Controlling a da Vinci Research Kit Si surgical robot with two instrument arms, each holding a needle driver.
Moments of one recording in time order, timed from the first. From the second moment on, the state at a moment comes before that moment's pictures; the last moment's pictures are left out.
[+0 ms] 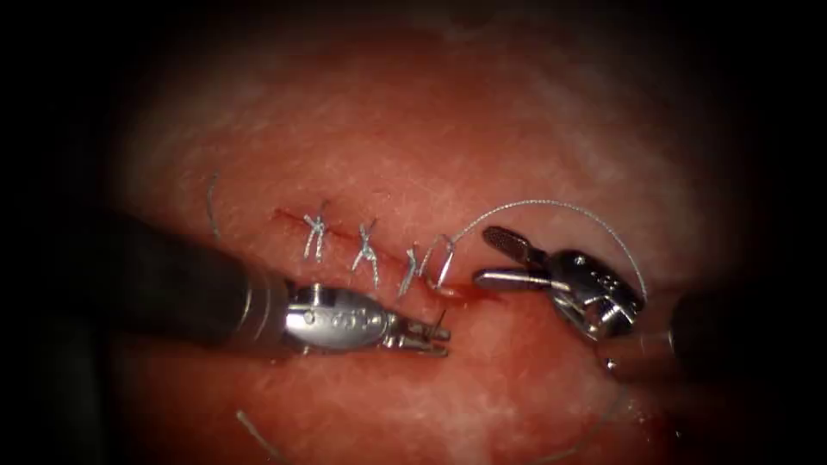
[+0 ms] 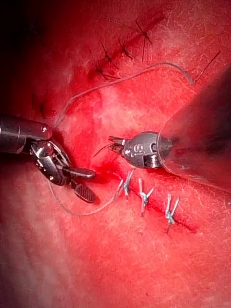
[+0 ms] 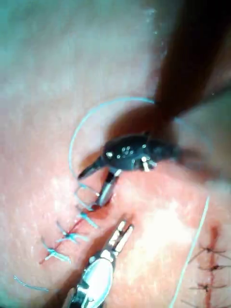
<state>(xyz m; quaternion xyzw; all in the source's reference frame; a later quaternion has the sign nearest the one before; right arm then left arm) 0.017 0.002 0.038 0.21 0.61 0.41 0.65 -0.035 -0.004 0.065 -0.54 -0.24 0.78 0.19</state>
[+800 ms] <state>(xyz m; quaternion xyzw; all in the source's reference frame) 0.017 0.001 0.038 0.21 0.61 0.41 0.65 -0.037 -0.008 0.053 -0.53 -0.36 0.73 0.24</state>
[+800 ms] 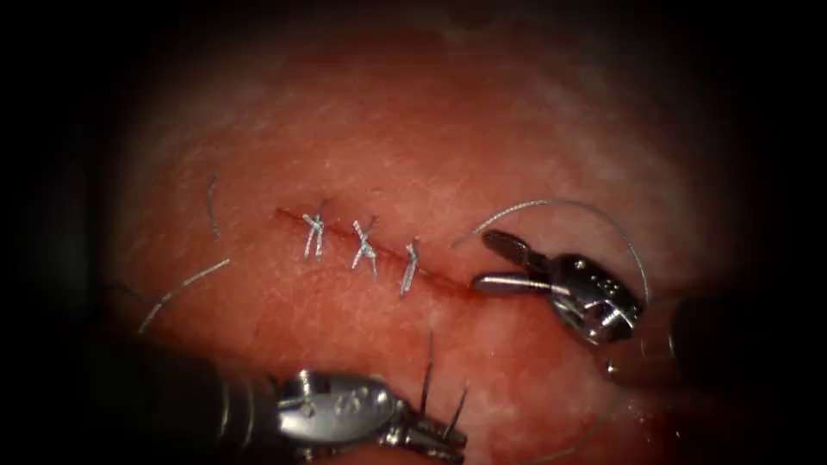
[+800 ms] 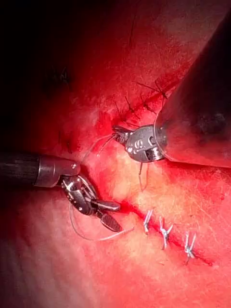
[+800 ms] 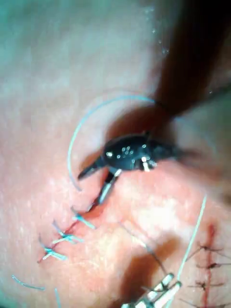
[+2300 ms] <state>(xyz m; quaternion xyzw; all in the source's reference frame) 0.024 -0.003 0.034 0.12 0.54 0.19 0.81 -0.033 -0.004 0.039 -0.56 -0.17 0.81 0.12</state>
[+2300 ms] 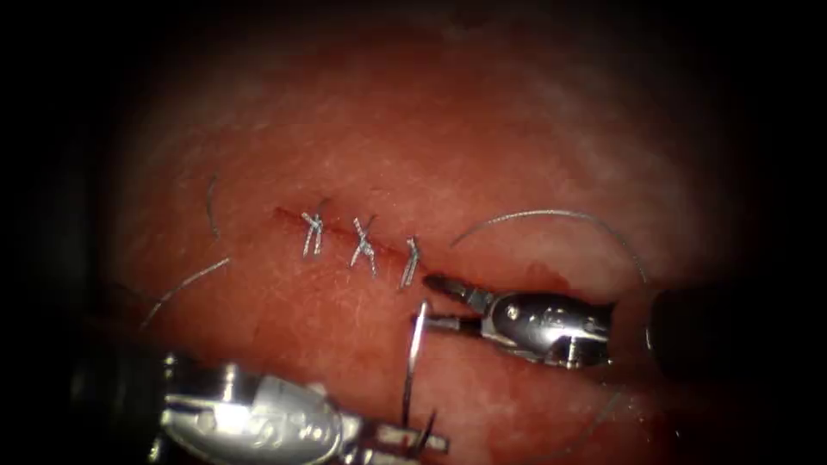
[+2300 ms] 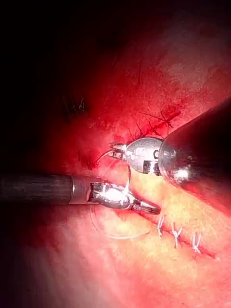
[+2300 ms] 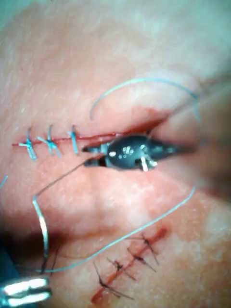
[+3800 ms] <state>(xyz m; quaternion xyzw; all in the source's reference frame) 0.027 -0.004 0.021 0.08 0.54 0.19 0.81 -0.014 0.006 0.046 -0.50 -0.06 0.84 0.22</state>
